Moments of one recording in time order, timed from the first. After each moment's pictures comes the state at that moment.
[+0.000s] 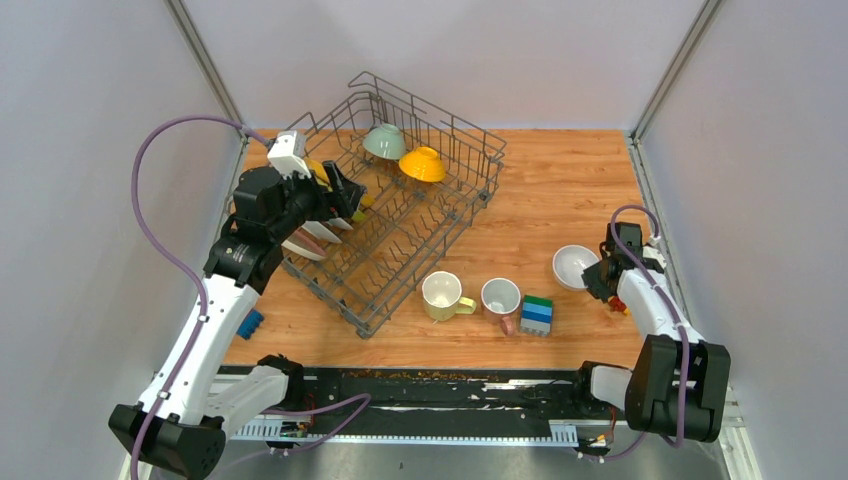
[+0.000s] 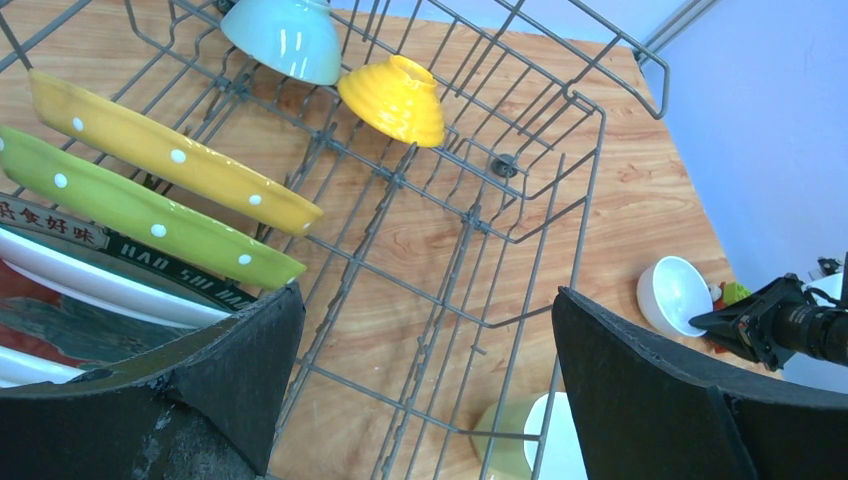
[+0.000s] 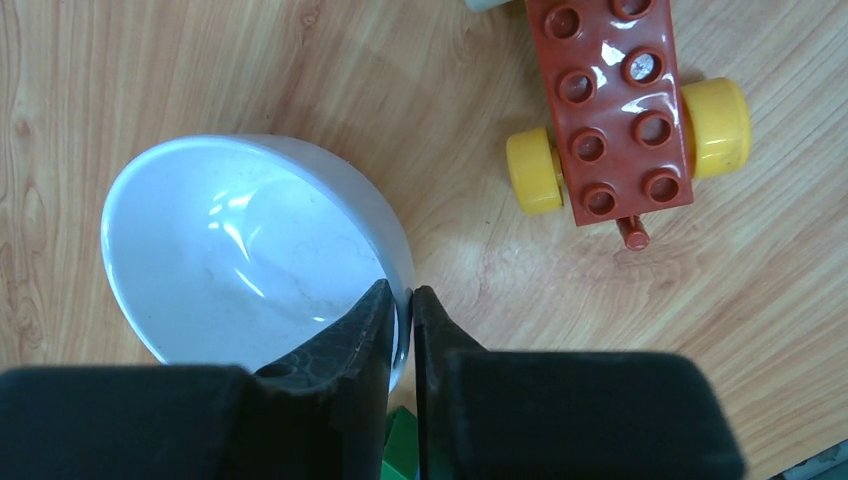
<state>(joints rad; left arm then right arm) -0.28 0.97 1.08 -0.36 0.15 -0.39 -0.16 1.19 0.65 -0.56 0.19 0.91</state>
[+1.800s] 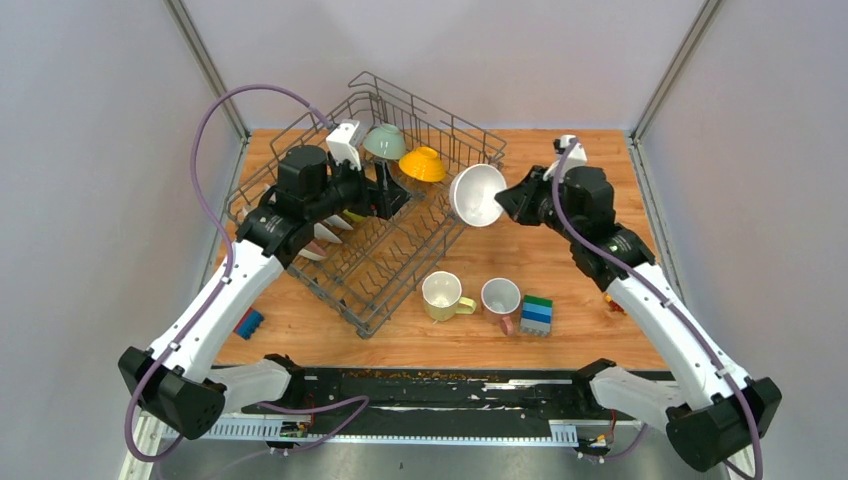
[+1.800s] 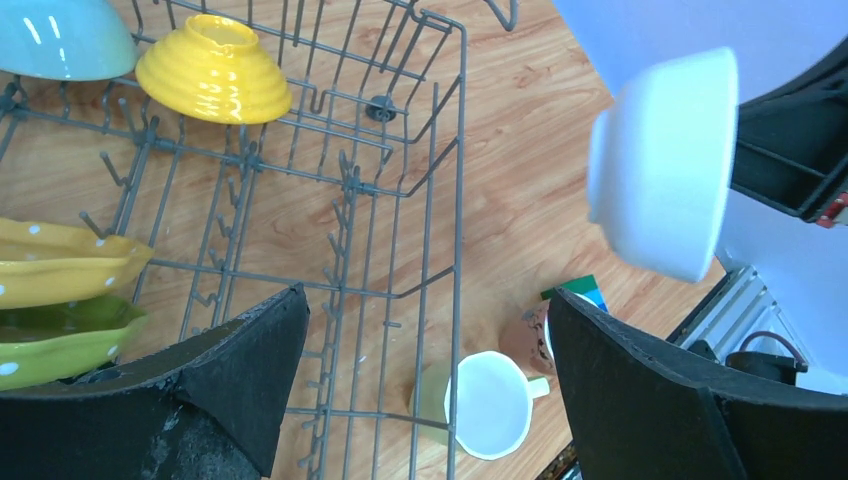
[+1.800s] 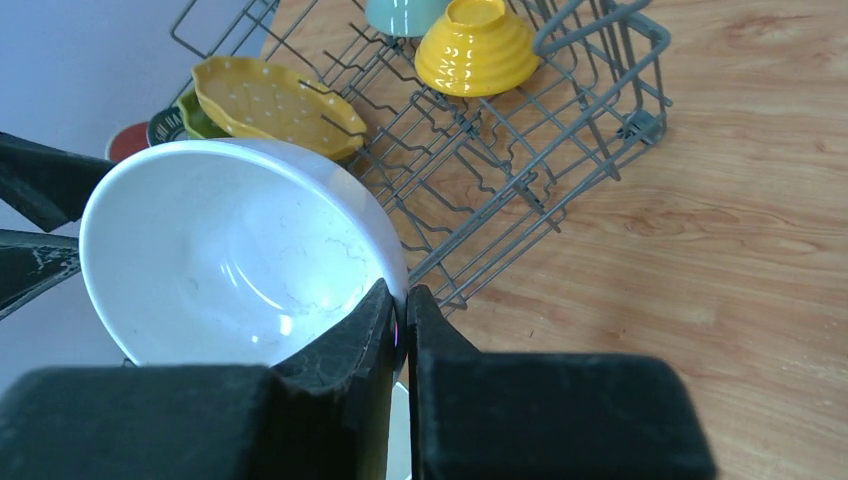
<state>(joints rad) -0.47 1.17 1.24 -0.38 0.28 -0.34 0.41 1.04 1.07 -0.32 -0.10 0.56</state>
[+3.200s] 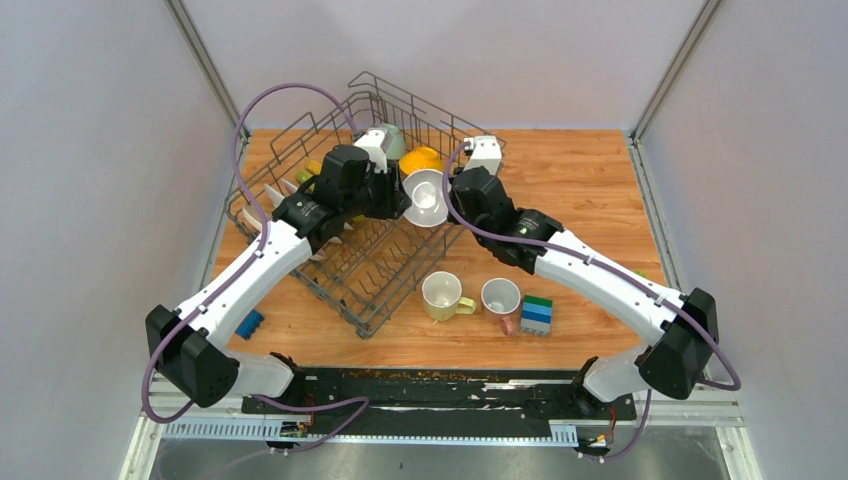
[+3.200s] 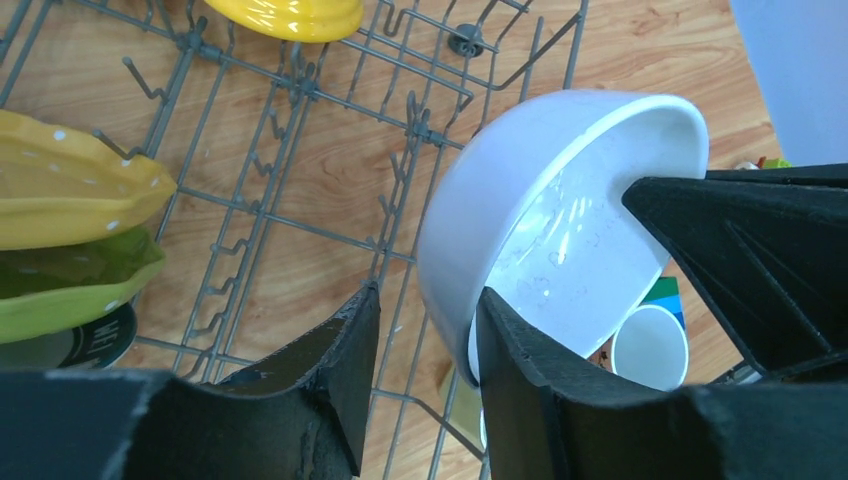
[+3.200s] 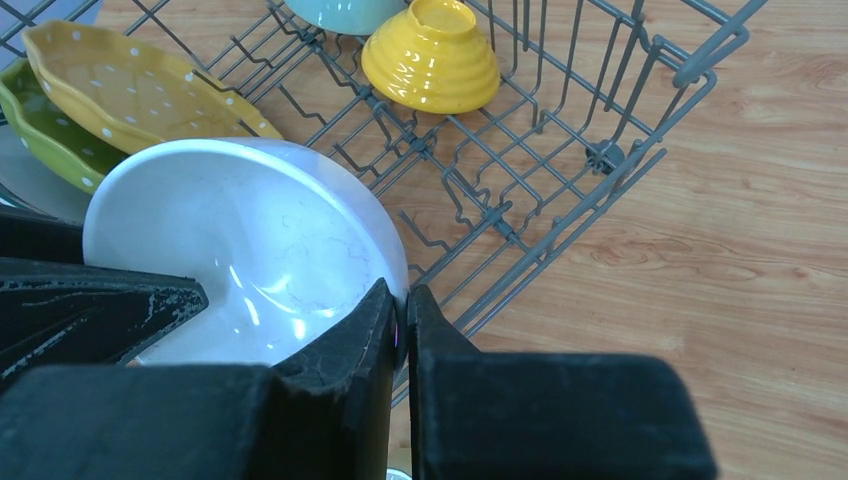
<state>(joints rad) -0.58 1.33 1.29 -0.48 0.04 -0.38 0.85 1.42 1.32 -0.35 0.52 0.46</state>
